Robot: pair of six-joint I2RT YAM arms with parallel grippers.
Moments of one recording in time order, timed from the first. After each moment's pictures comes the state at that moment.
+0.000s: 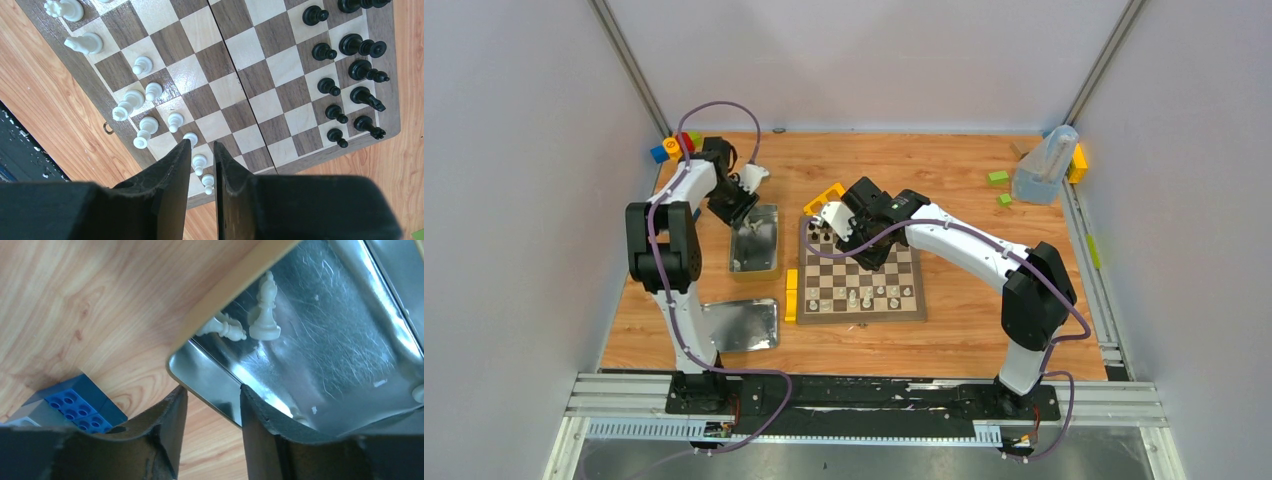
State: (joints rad) left arm 0.01 2.03 1.59 -0.87 0.12 0.70; right arm 0.81 1.79 1.52 -0.87 -0.12 -0.35
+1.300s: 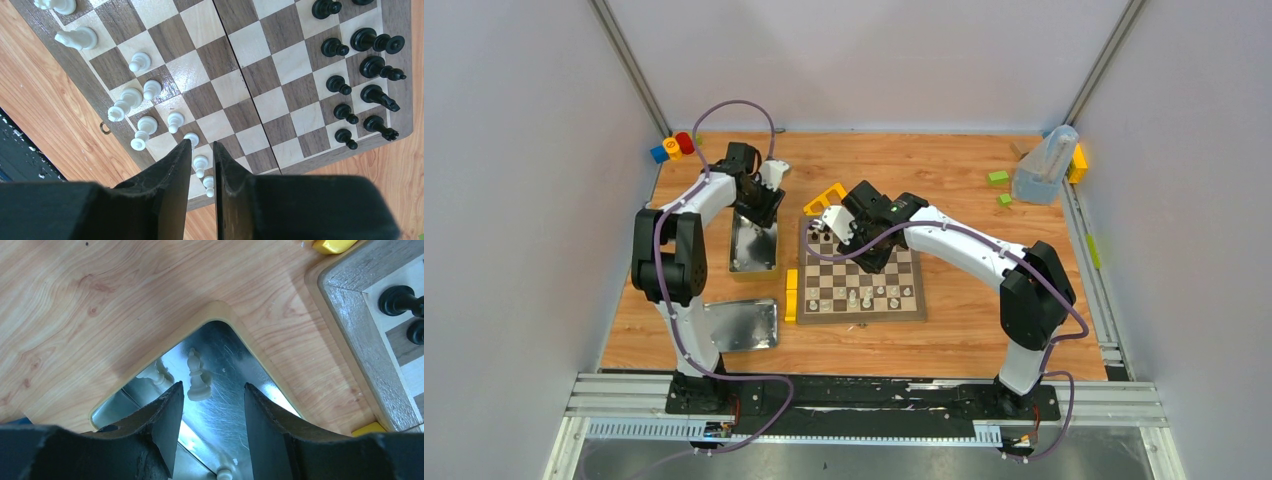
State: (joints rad) left arm -0.12 1.92 1.41 -0.62 0.20 0.44; right arm 0.81 1.79 1.49 -0.85 -0.12 -0.35
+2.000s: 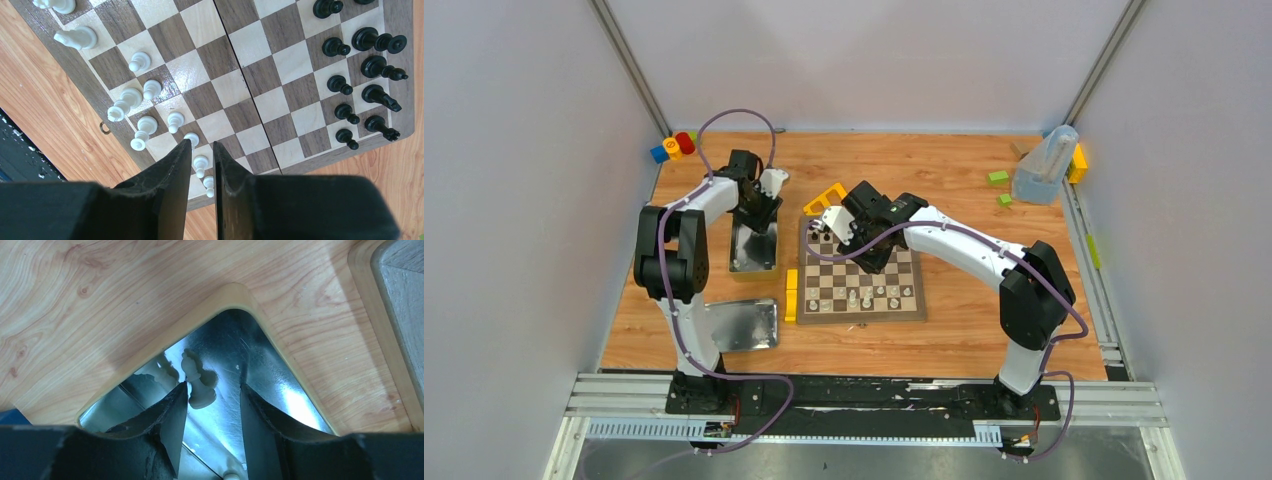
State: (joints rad) left arm -0.12 1.95 1.37 -0.59 0.12 0.44; right arm 0.81 1.79 1.49 -0.85 -0.12 -0.35
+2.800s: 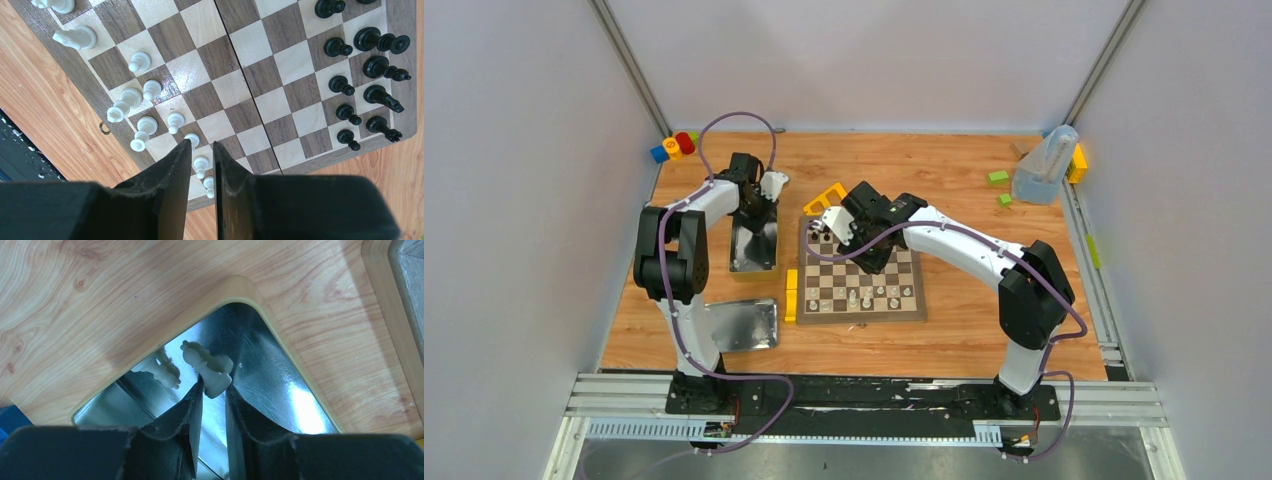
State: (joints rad) left arm -0.12 1.94 1.33 -0.56 0.09 0.45; right arm 0.81 1.80 1.49 -0.85 -0.12 -0.35
